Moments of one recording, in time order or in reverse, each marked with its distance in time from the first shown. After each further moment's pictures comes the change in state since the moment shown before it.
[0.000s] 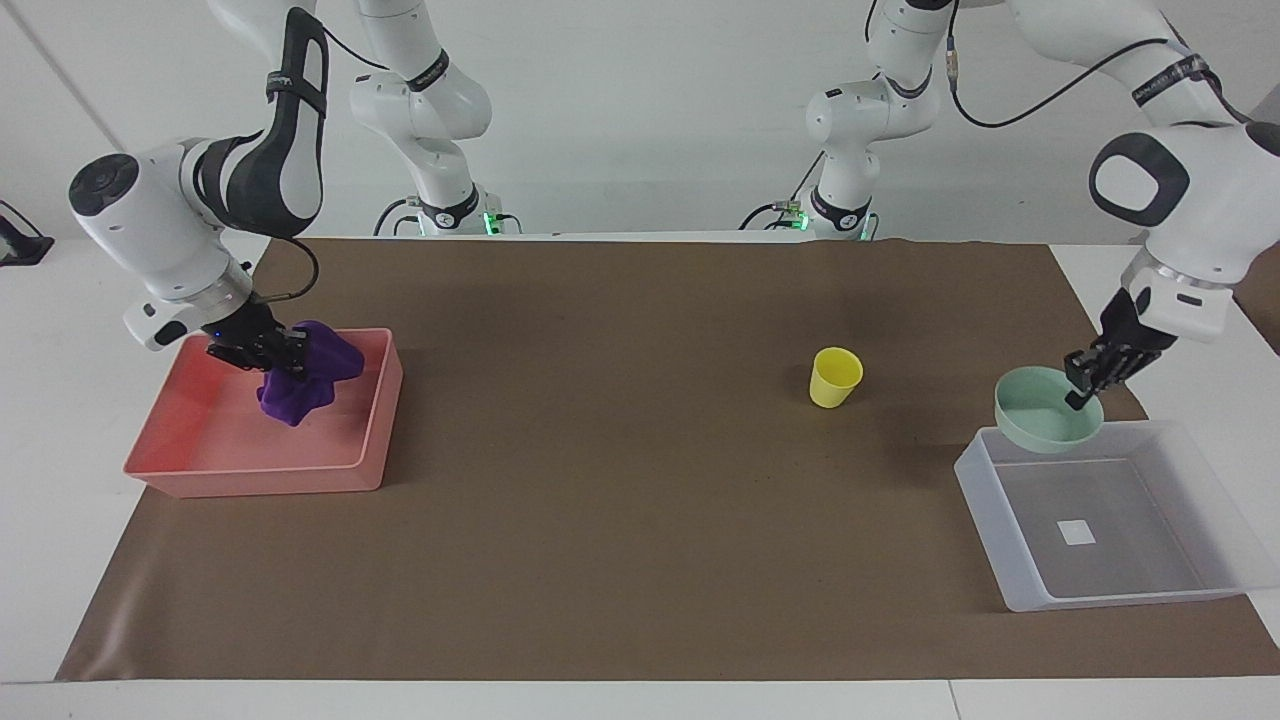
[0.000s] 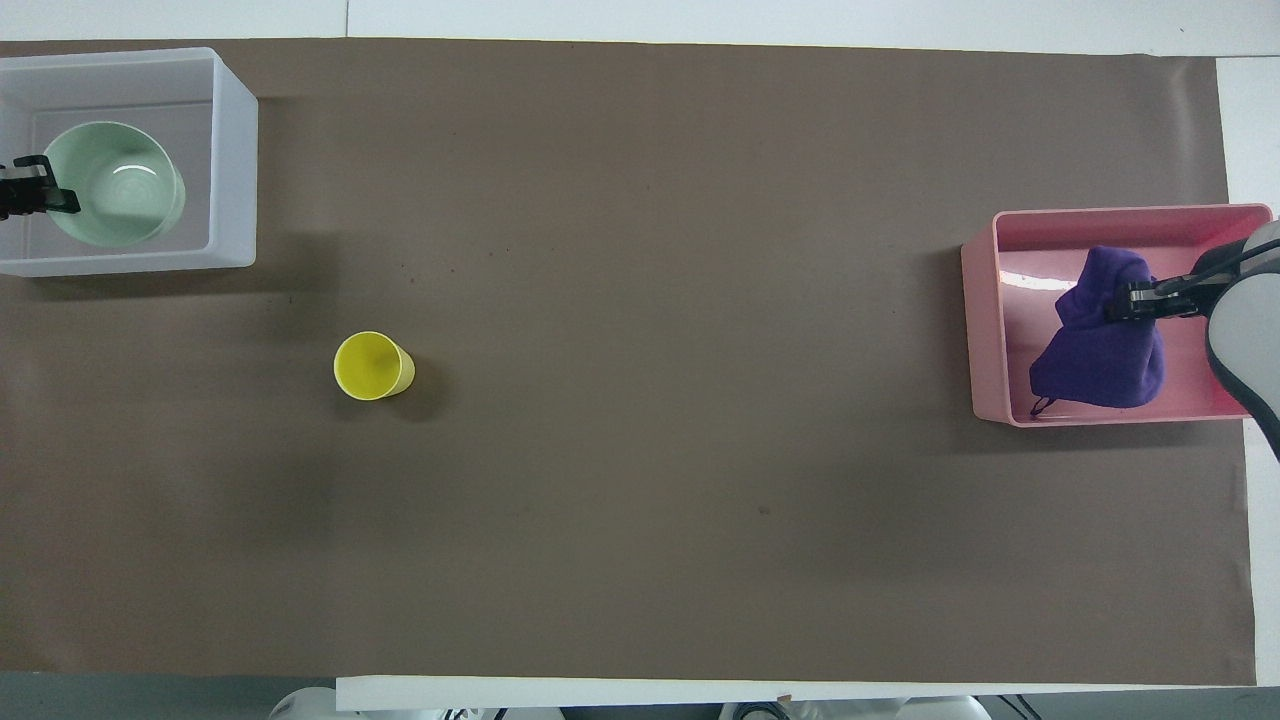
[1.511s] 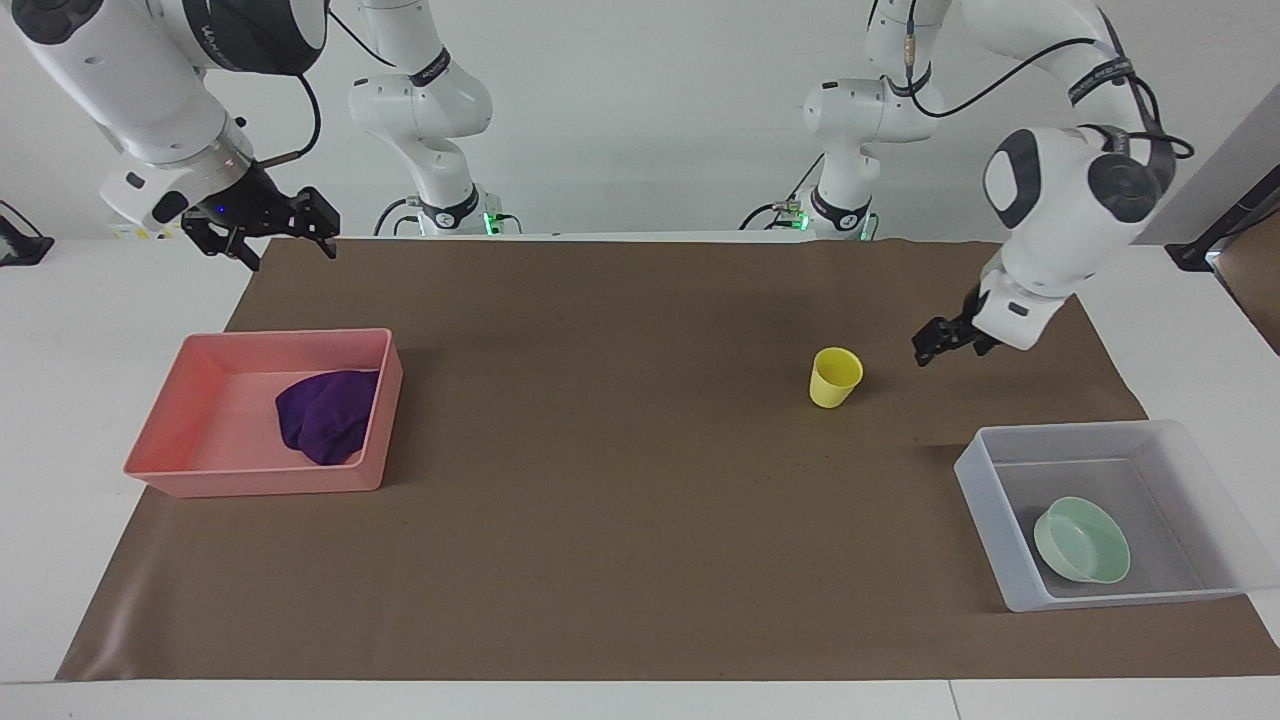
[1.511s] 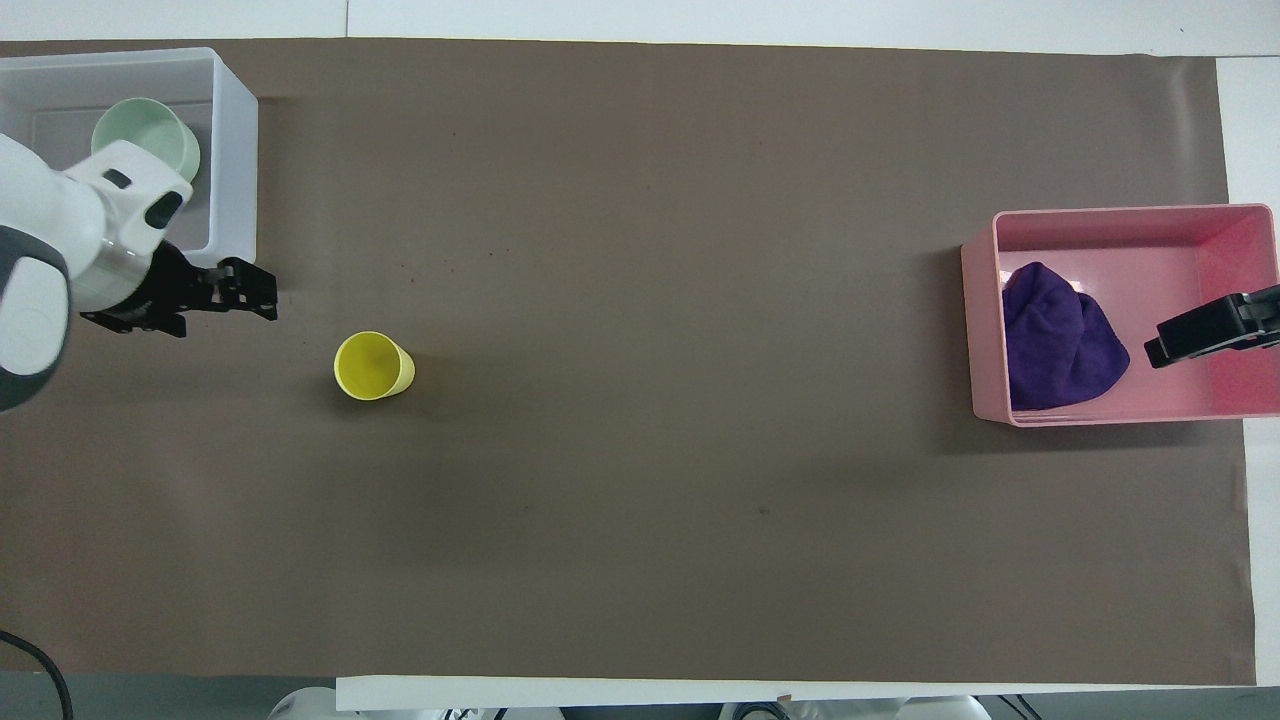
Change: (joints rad) left arm -0.341 -0.211 0.036 -0.281 0.080 -0.265 -0.249; right arm 0.120 -0.104 0.022 0.375 -0.079 -0.667 0.038
